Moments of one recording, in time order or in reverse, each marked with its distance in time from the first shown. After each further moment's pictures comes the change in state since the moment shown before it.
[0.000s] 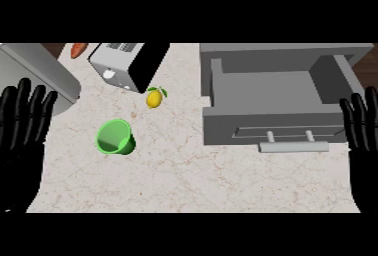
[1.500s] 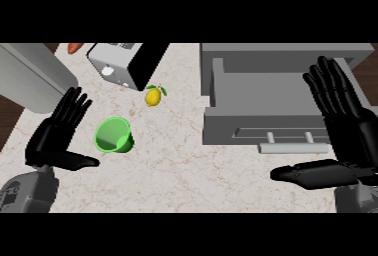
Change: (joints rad) left arm -0.219 0.154 0.183 0.912 0.216 -0.370 -0.245; right arm -0.235 -0.087 -0.012 0.184 -0.070 0.154 0.086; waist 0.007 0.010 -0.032
